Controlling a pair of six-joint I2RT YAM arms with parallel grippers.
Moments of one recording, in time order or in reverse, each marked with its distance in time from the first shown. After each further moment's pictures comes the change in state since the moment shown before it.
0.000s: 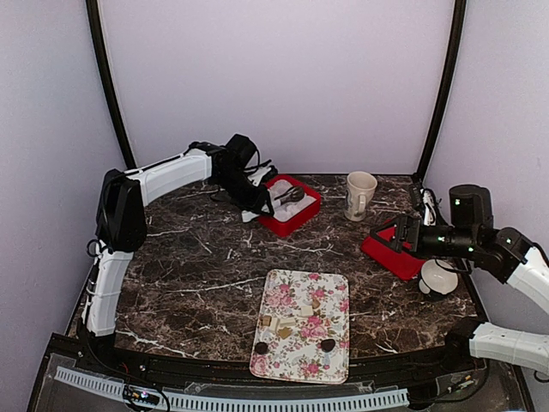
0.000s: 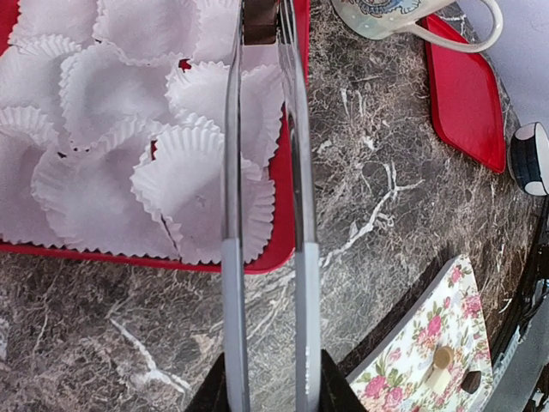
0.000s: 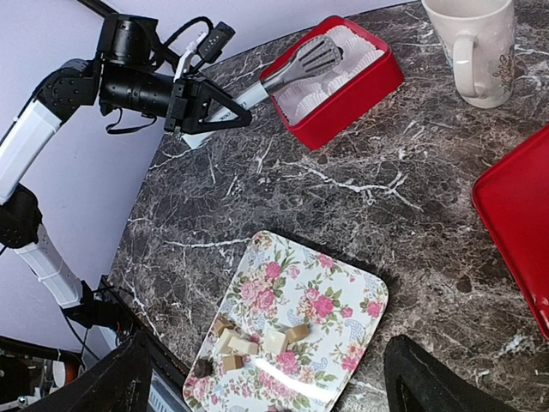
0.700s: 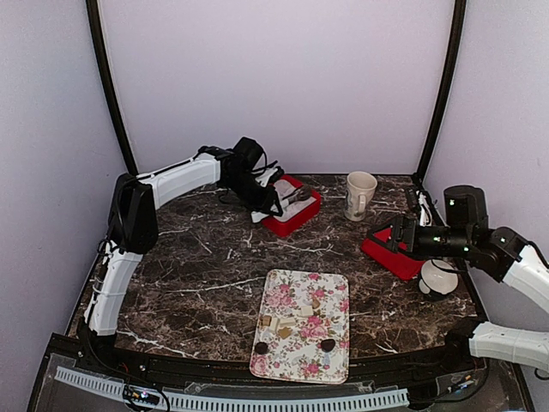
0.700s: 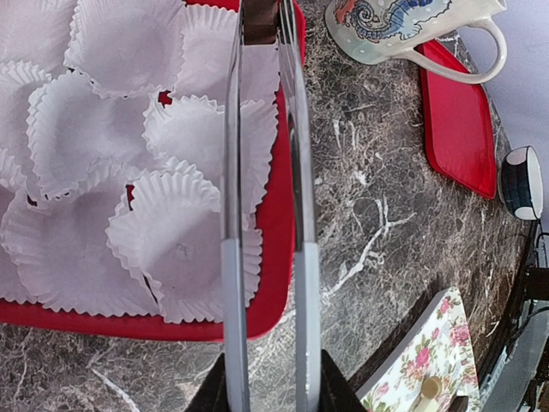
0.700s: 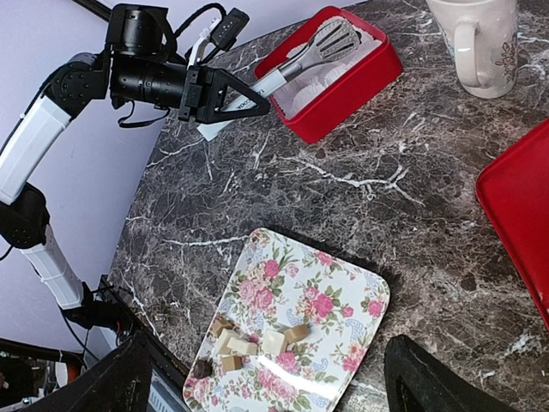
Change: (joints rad) left arm -0.013 0.109 0.109 0.036 0.040 -0.055; right arm 0.000 0.032 -0.015 0.030 -0.008 0.014
